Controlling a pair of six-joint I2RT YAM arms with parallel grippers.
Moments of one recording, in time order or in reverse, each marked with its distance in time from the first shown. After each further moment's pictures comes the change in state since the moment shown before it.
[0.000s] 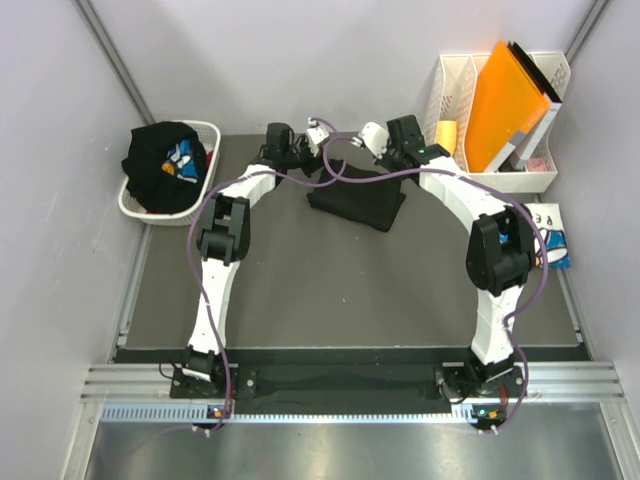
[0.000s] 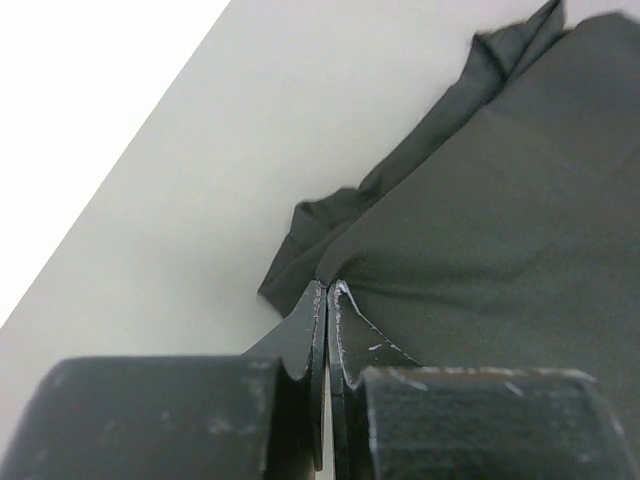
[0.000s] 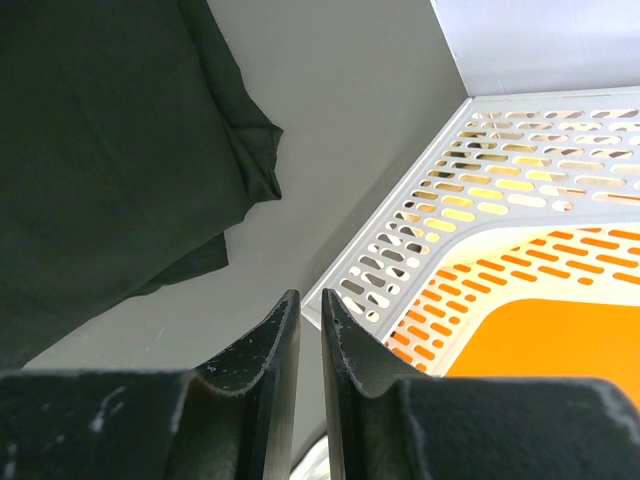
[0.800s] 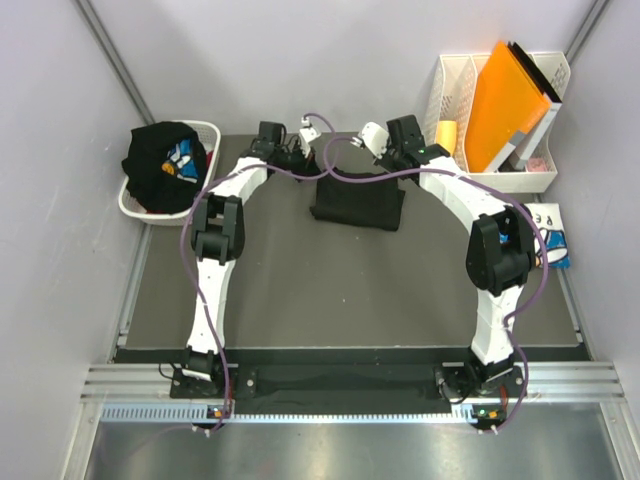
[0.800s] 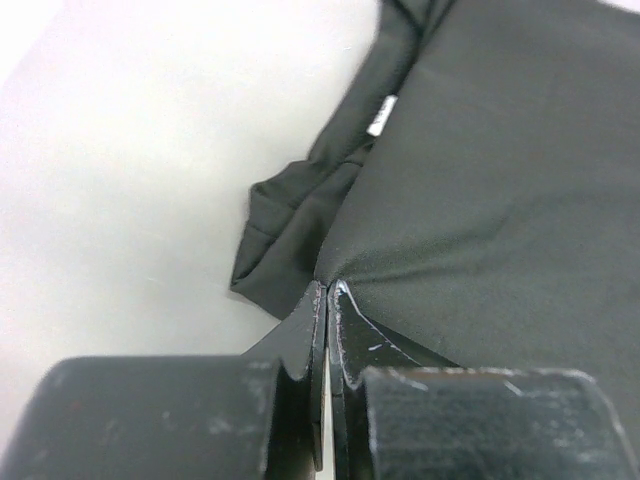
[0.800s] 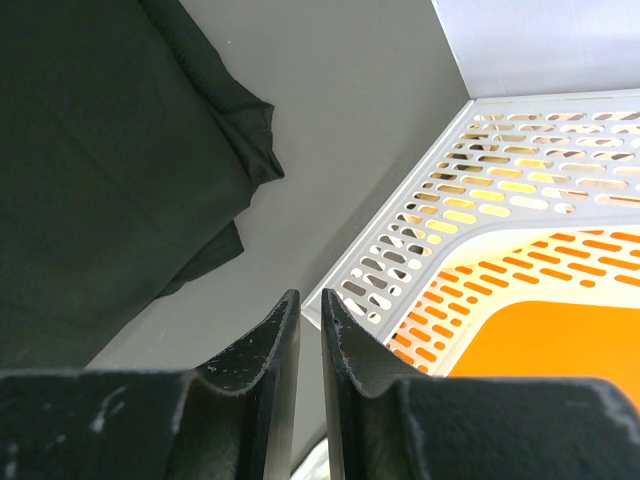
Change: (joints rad) left arm 0.040 -0.024 0.056 -0.321 0.130 0.029; right arm 0.000 0.000 0.000 0.000 -0.006 0.001
